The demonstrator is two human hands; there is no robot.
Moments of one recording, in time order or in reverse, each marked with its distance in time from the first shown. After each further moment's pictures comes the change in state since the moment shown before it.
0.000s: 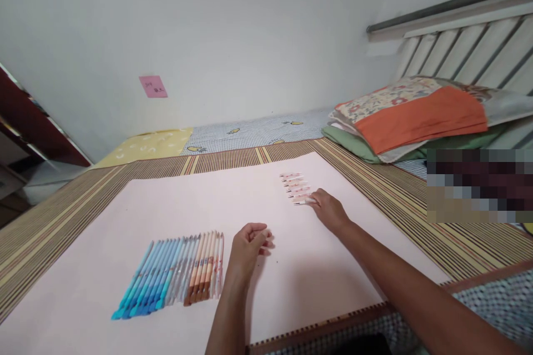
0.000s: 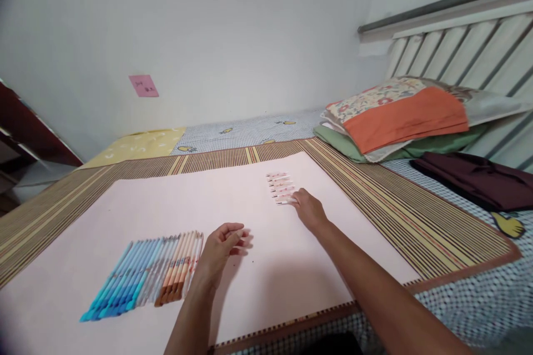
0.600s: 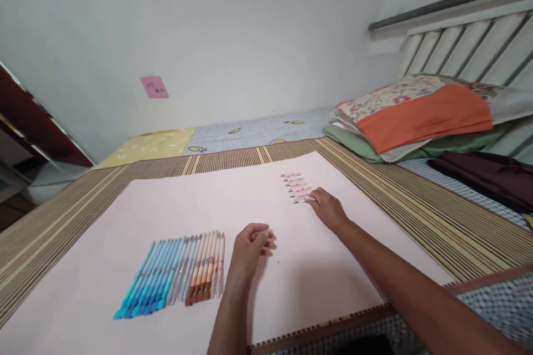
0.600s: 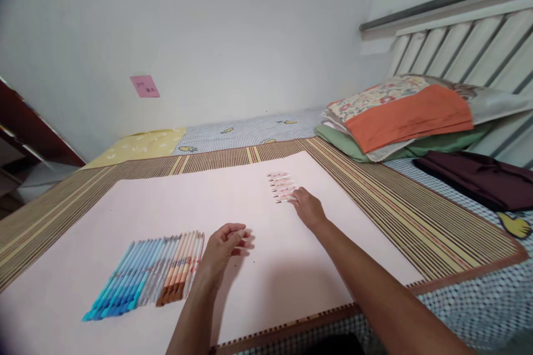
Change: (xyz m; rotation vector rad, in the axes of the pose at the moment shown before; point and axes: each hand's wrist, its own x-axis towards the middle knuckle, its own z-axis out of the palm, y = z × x) left_hand -0.001 0.002 0.002 0.008 -0.011 -0.014; right_hand 0.006 0.000 0.008 0.052 0.056 -0.016
